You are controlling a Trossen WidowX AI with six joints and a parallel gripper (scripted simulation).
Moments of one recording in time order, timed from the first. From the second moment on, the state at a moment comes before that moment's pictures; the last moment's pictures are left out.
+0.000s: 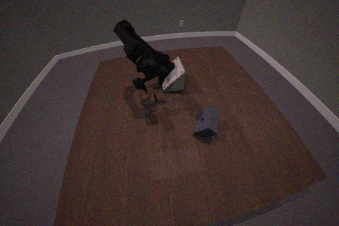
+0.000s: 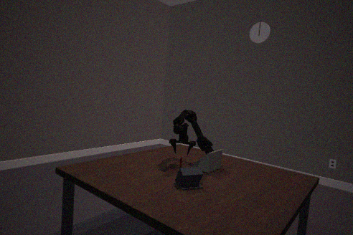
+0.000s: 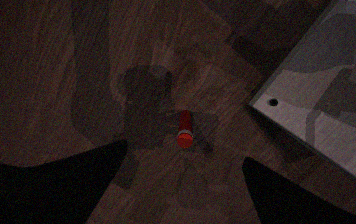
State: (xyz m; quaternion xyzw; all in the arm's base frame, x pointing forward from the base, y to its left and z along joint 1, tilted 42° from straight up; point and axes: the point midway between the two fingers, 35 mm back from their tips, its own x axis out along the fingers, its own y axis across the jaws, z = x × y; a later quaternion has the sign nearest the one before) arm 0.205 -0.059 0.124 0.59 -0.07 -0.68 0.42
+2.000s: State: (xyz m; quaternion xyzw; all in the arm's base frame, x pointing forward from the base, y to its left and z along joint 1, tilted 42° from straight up) arm 0.209 -0.099 0.080 0.60 -0.08 -0.68 0.42
